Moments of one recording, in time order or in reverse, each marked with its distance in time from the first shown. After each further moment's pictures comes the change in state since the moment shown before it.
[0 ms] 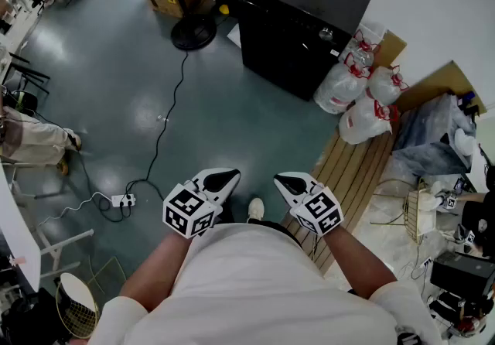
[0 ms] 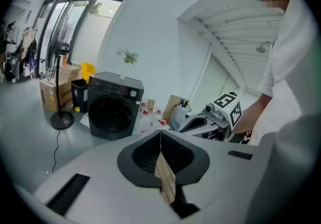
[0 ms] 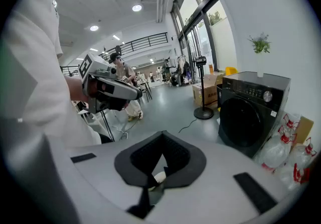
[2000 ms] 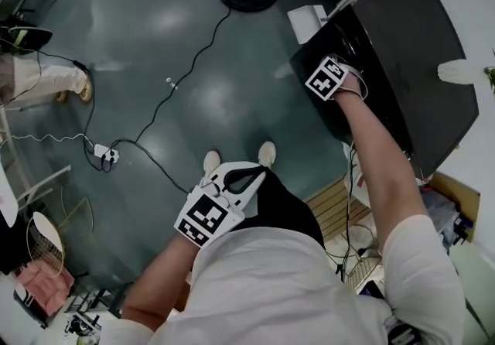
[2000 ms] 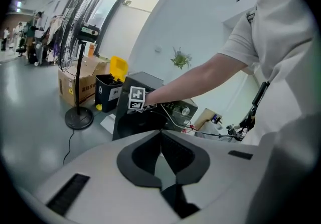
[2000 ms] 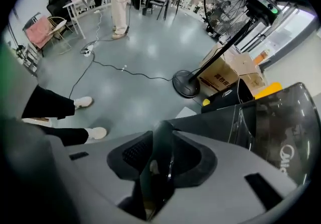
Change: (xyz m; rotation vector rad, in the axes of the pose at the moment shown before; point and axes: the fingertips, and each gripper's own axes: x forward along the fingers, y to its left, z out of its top) left arm 0.147 0.349 0.145 -0.213 -0.045 0.190; right arm 0.515 -0.550 0.163 -0.785 0.832 -0.096
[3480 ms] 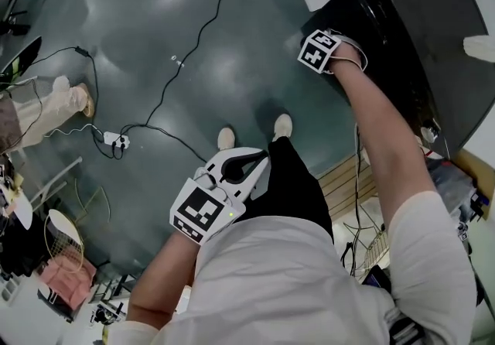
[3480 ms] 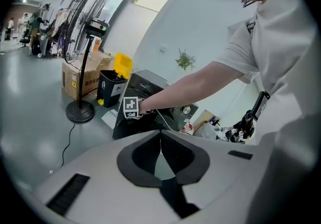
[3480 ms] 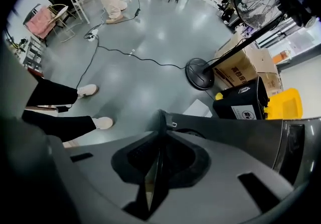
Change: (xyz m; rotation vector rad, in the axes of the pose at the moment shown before) left arm -0.031 0.025 -0.020 -0.061 0.007 -0.015; right arm 0.060 0.057 0.017 -0.088 0.168 0.062
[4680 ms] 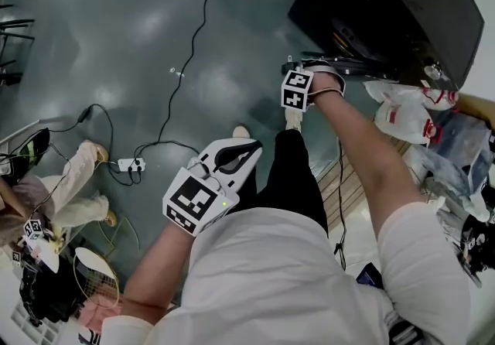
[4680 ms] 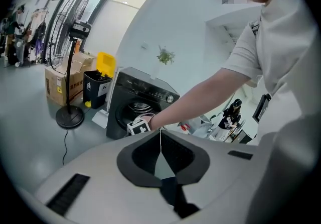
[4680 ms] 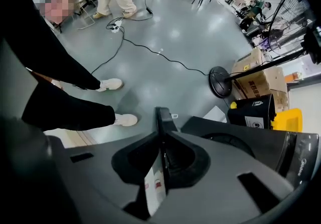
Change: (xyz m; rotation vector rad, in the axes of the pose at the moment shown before) left arm -0.087 -0.001 -0.045 0.157 0.077 -0.161; right arm -0.045 0.211 0.020 -0.134 0.021 0.028
